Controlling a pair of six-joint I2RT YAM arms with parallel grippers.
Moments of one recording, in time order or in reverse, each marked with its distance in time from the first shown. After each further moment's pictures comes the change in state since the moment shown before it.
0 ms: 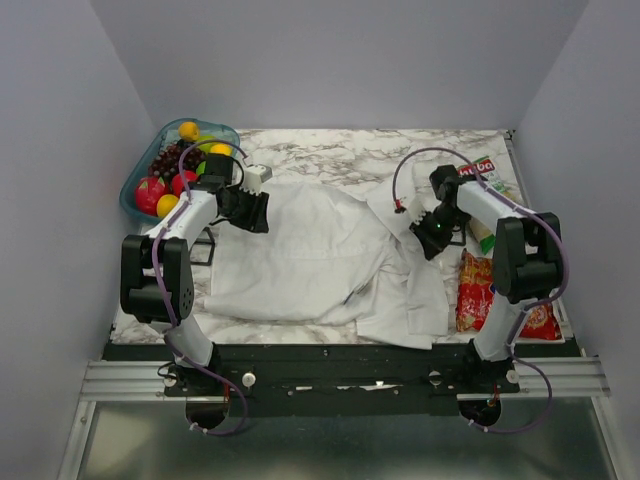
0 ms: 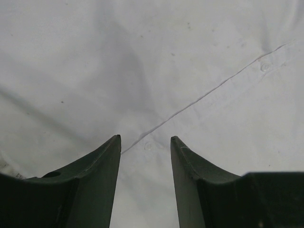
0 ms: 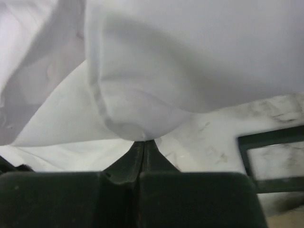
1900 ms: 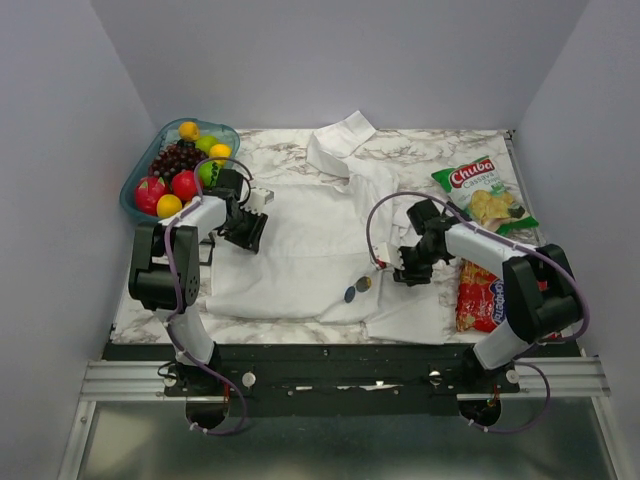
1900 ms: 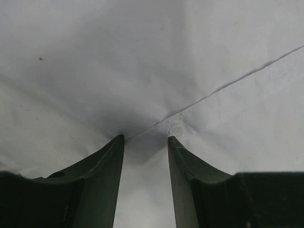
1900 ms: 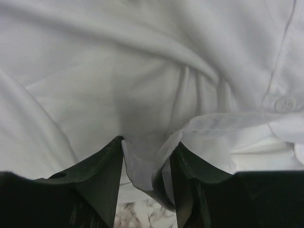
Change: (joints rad) left arm -0.023 0.097 -0.065 -0.031 -0.222 0.041; right arm 0.224 -0.248 -0.377 0.267 -0.056 -0.470
